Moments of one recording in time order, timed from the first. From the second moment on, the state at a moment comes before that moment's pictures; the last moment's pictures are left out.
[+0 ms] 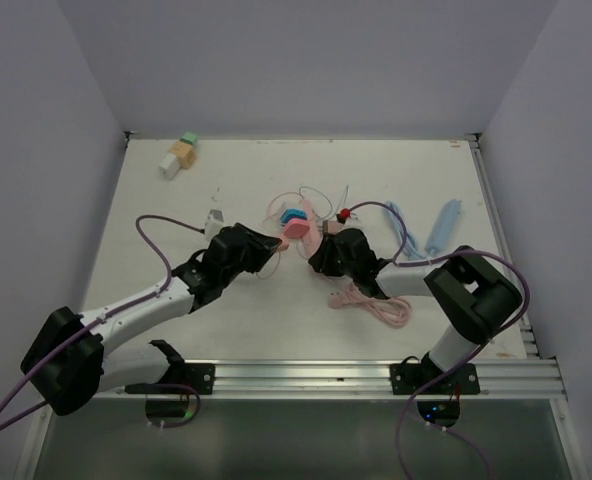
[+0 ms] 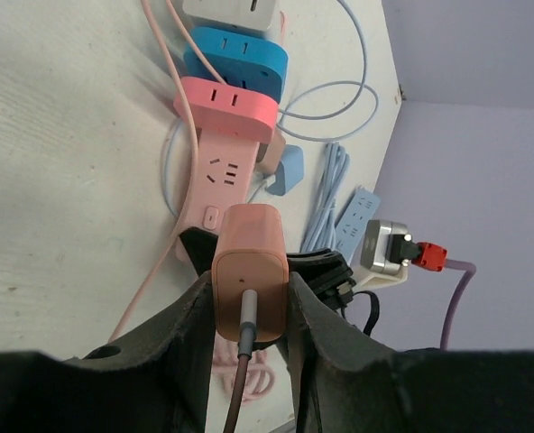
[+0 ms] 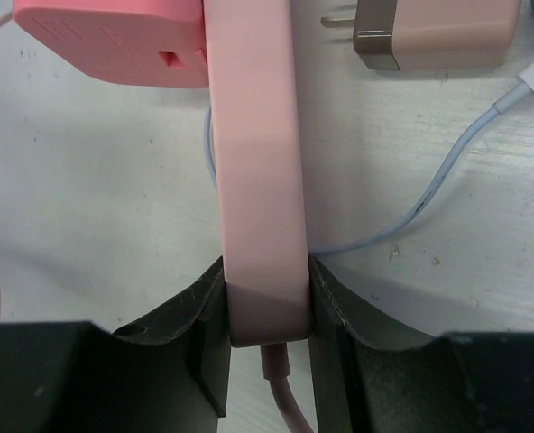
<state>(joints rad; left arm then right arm) -0.71 1.19 0.62 0.03 -0.26 -1.50 0.70 1.67 0.63 0.40 0.11 0.74</state>
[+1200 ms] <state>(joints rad) -0.37 1.55 0.82 0.07 -0.18 -0.52 0.66 1.54 0.53 0.39 -0.13 0.51</state>
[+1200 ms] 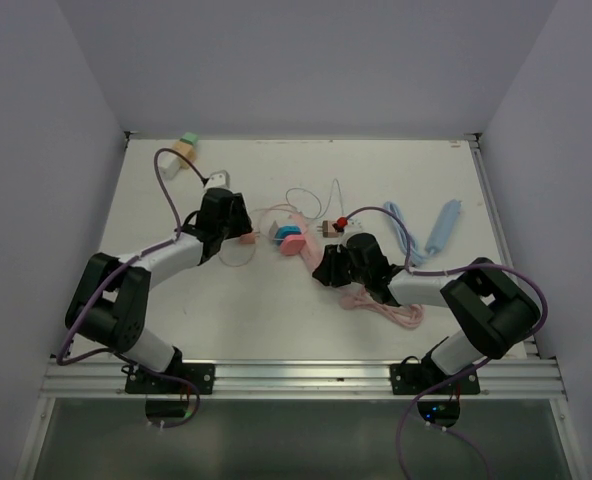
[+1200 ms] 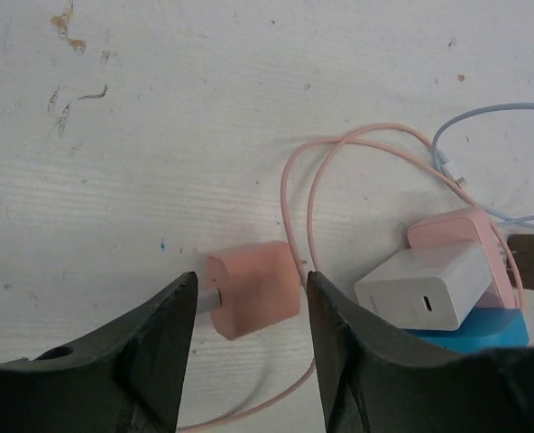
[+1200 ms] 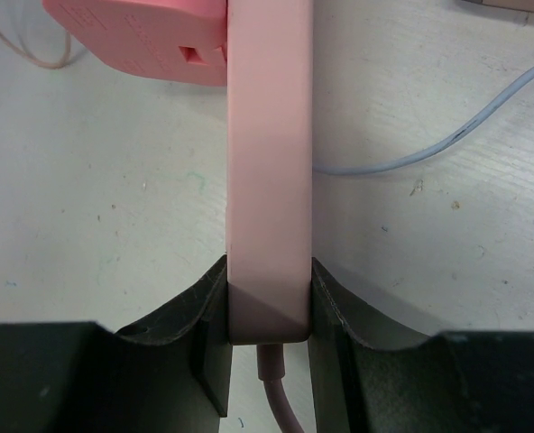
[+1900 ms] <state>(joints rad) -0.52 1.25 0.73 0.06 0.00 -0.27 0.66 1.55 0.54 0.39 -0.22 0.47</state>
